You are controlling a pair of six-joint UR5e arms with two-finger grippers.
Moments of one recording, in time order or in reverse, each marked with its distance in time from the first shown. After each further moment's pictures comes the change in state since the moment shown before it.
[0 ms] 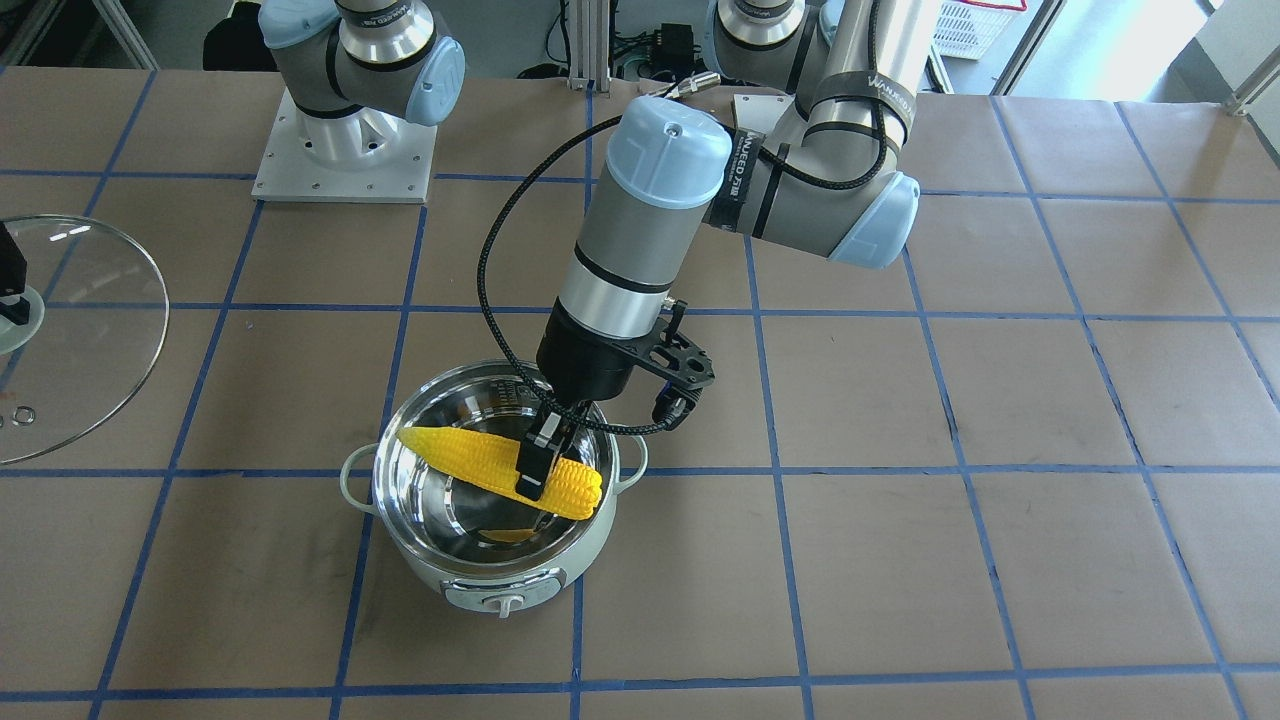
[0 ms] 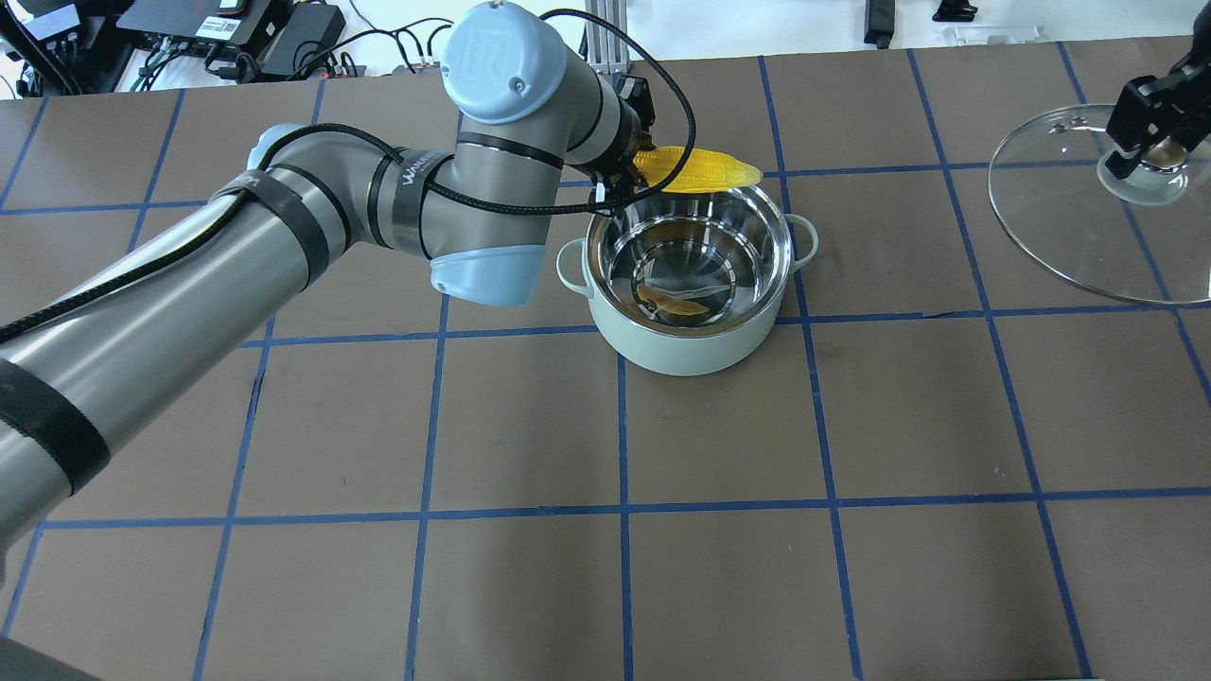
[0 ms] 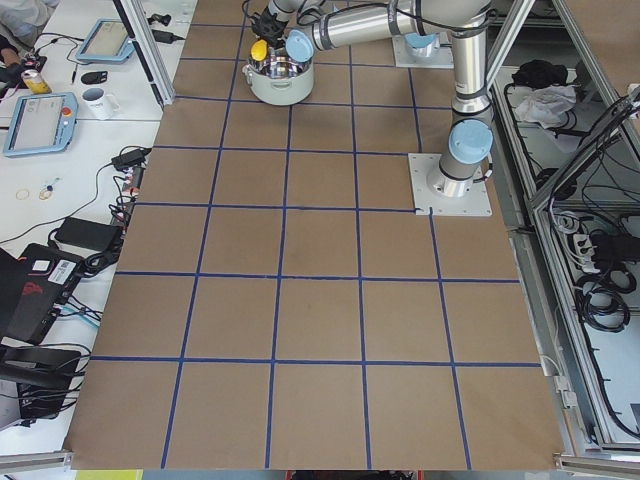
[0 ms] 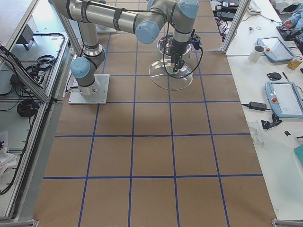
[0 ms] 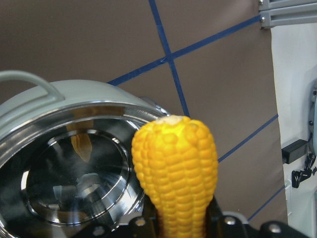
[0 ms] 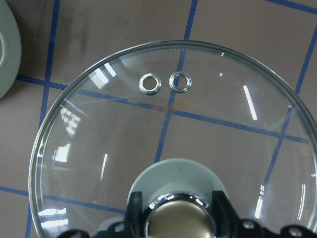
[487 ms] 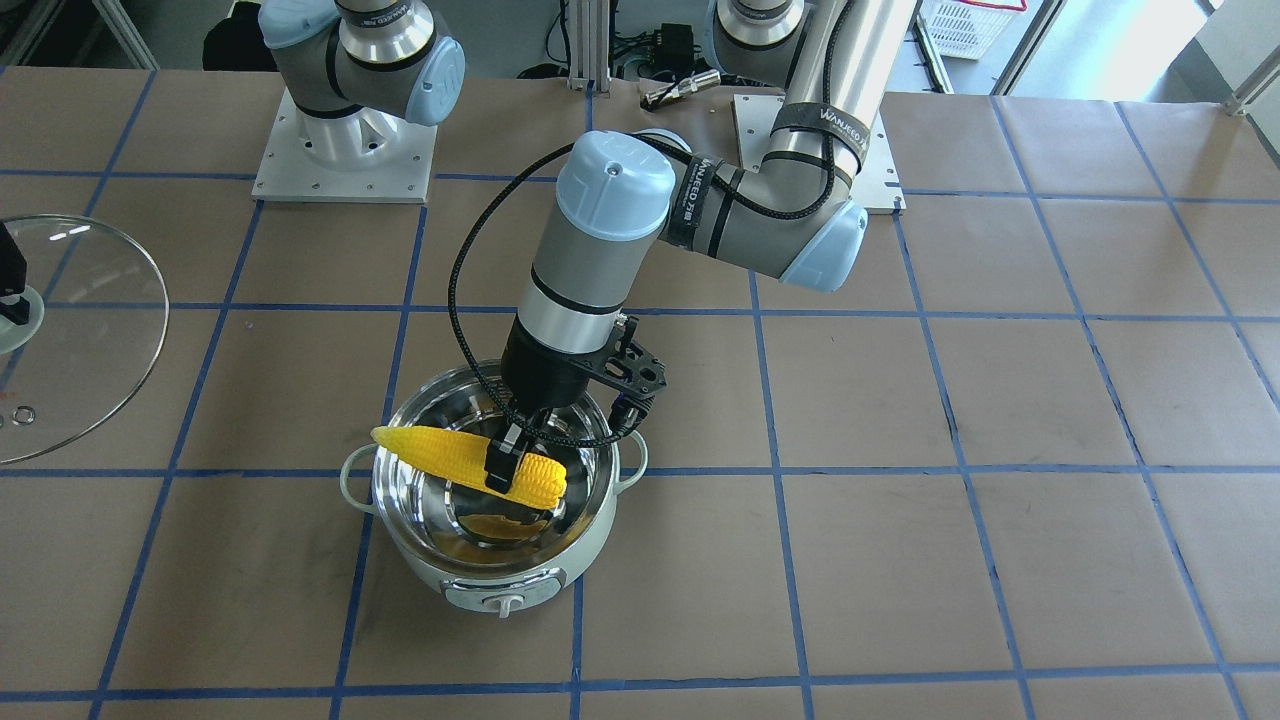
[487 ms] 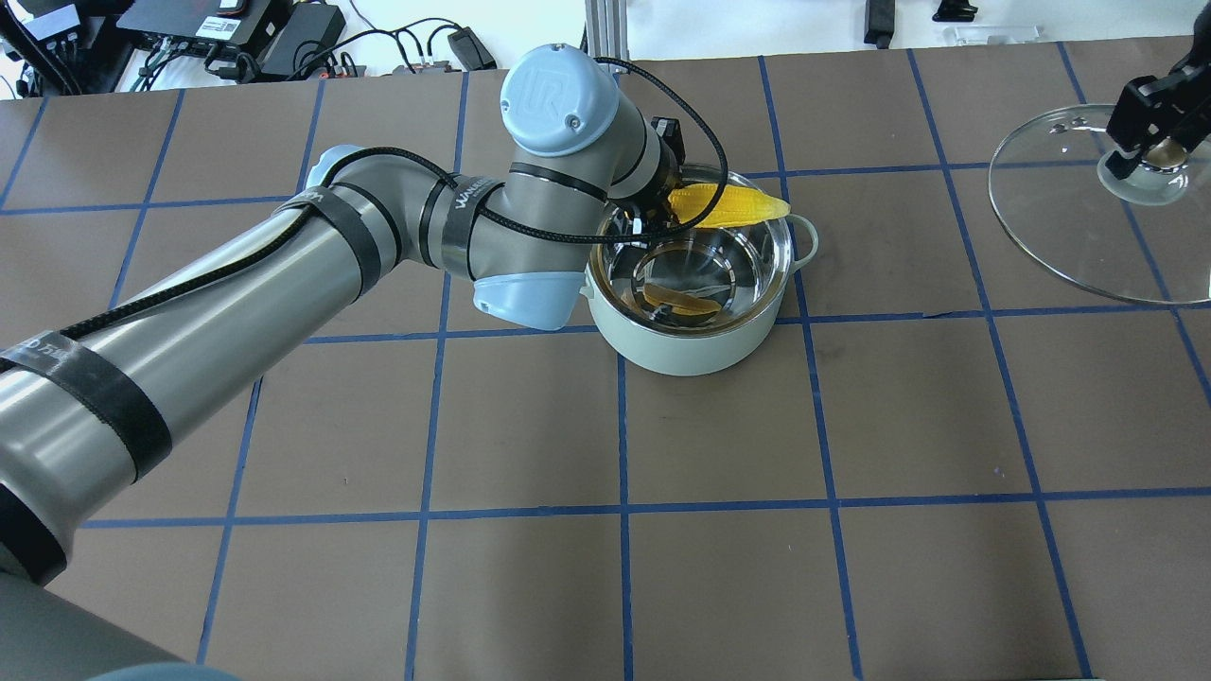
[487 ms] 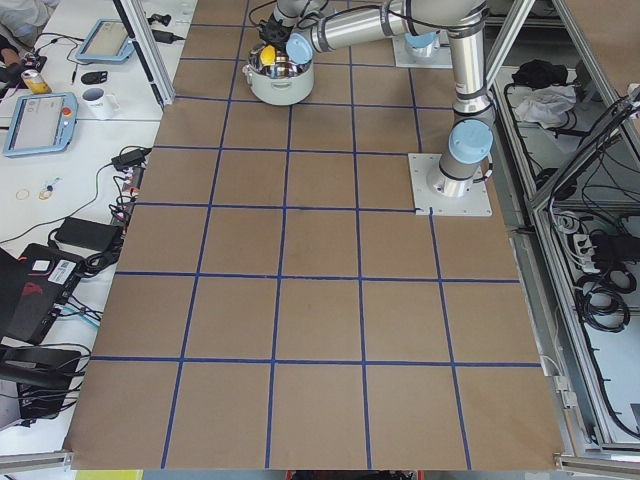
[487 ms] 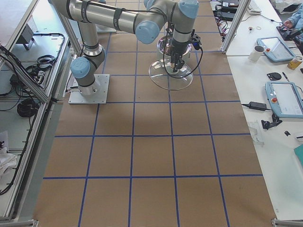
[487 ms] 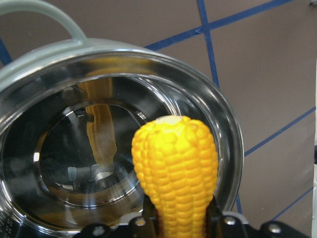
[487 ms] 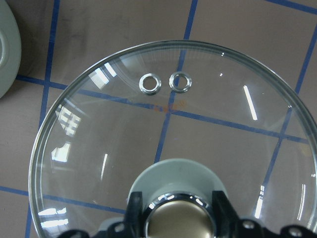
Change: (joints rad) left arm -0.048 -0.050 -0.001 -0.004 0.001 -0.088; right arm 0.000 0.000 0.000 0.000 0.000 -0.001
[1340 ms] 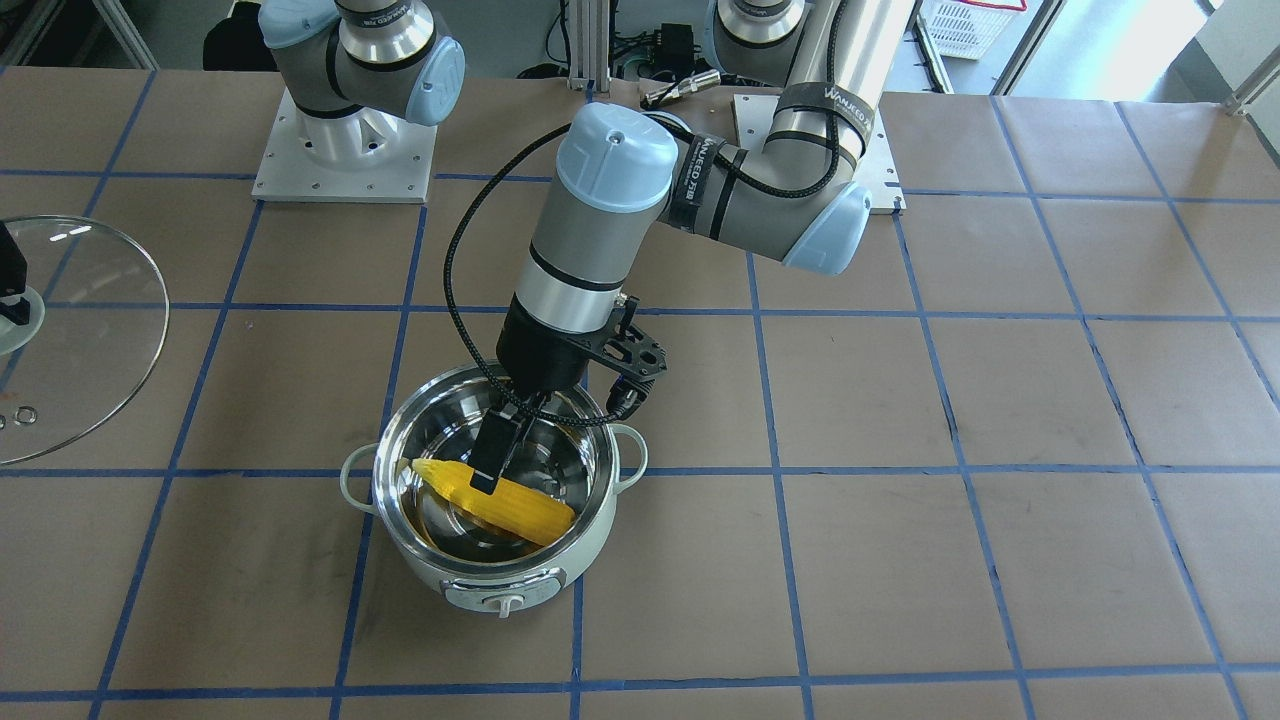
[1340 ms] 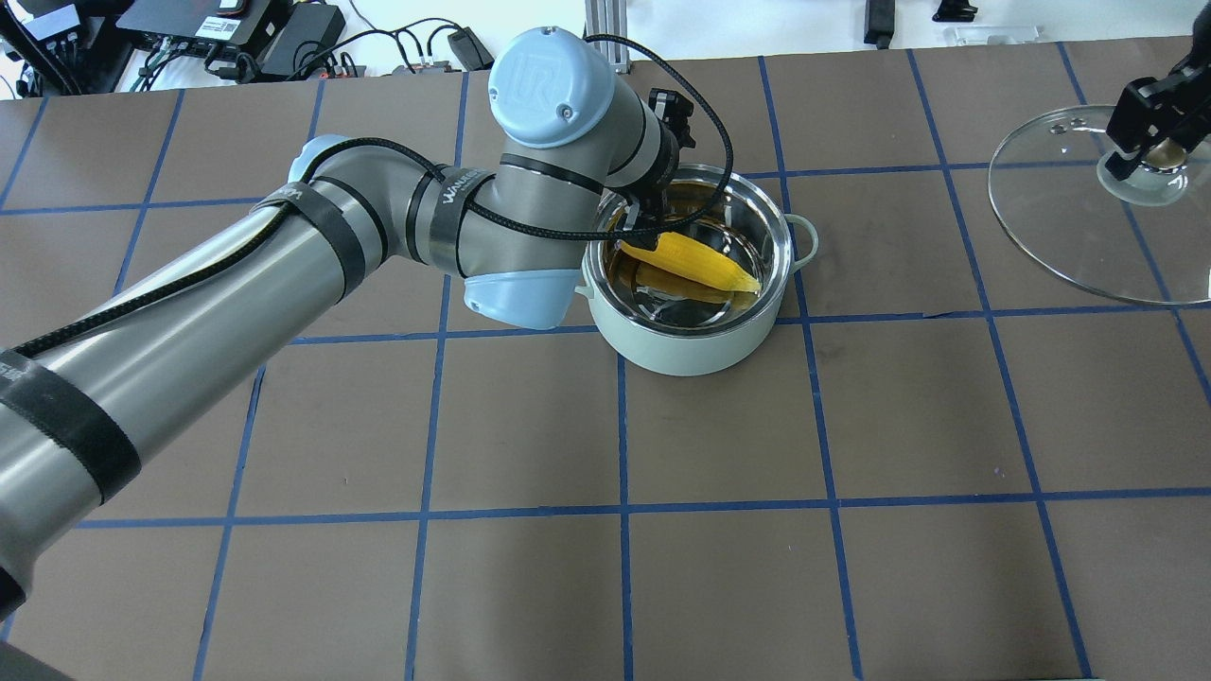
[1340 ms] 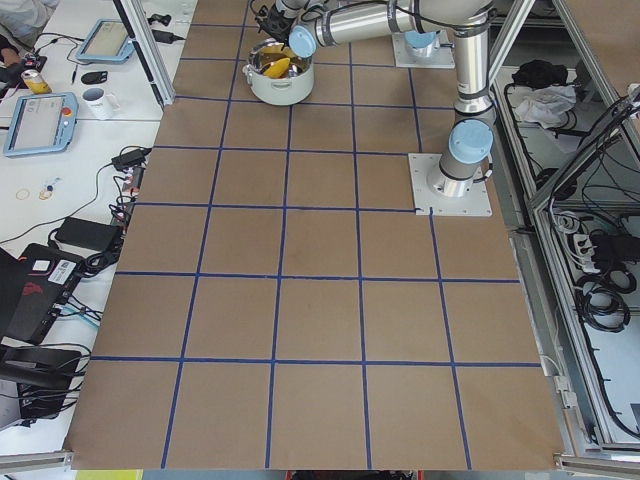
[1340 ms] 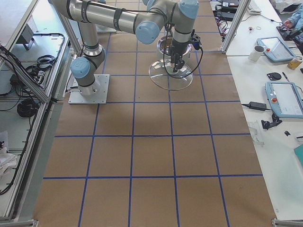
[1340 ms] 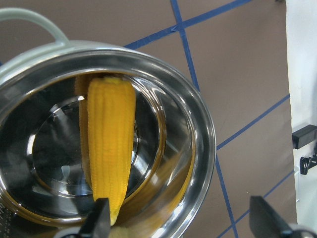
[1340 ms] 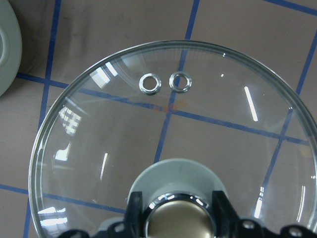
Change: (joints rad) left arm -0.004 0.044 0.000 0.004 0.002 0.049; right arm 0.000 0.002 0.000 0.000 0.000 -0.012
